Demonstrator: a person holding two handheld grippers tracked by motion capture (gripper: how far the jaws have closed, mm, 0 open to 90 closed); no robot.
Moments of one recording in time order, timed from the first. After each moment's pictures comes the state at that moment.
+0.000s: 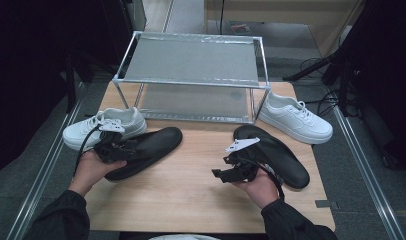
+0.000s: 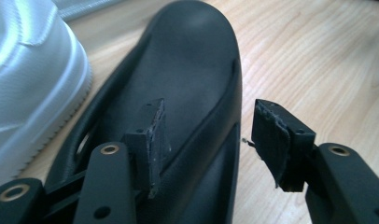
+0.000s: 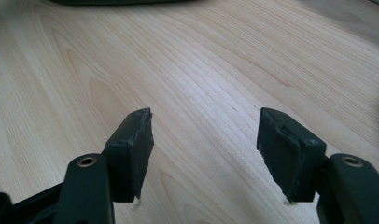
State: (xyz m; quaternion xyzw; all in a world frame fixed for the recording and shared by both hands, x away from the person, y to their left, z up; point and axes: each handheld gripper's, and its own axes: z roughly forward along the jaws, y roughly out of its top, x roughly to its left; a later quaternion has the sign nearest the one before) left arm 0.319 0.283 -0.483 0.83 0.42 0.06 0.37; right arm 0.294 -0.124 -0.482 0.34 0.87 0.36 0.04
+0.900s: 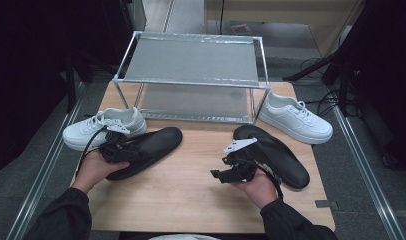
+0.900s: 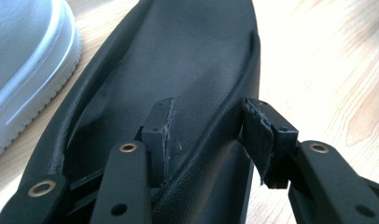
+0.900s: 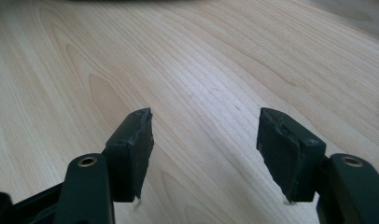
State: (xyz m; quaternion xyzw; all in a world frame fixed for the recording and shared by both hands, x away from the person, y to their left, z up) left arm 0.329 0.279 -0.499 0.84 0.44 0.03 0.33; right arm 0.294 -0.120 -0.485 0.33 0.87 0.35 0.04
